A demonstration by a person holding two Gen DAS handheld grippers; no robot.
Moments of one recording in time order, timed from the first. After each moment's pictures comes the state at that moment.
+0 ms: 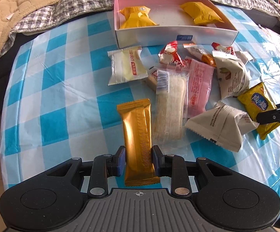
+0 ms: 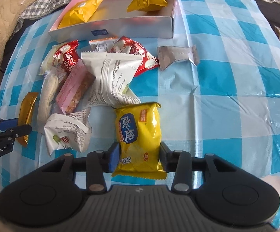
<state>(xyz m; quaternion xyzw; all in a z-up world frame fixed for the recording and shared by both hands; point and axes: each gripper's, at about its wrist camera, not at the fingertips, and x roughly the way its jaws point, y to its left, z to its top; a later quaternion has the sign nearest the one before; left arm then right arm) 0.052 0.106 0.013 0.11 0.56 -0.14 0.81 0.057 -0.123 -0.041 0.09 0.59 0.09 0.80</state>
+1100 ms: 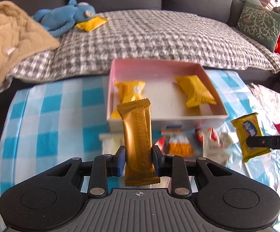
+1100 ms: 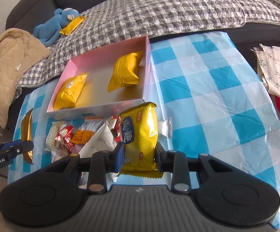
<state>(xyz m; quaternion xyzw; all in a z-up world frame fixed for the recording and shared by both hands) 0.126 0.073 0.071 0.04 0.45 -0.15 0.88 0.092 -0.171 0.002 0.17 0.47 0.04 0.87</state>
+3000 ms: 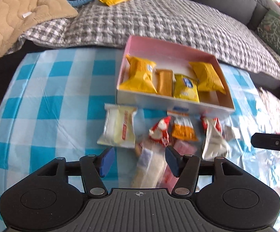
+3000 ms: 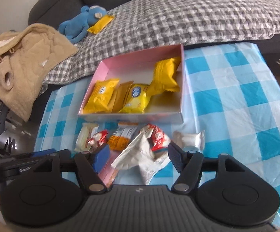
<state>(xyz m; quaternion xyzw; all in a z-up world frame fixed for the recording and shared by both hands) 0.106 0.091 0.055 -0.03 0.52 -0.11 0.85 0.091 -0.143 0.033 0.15 0.48 0.13 0.85</state>
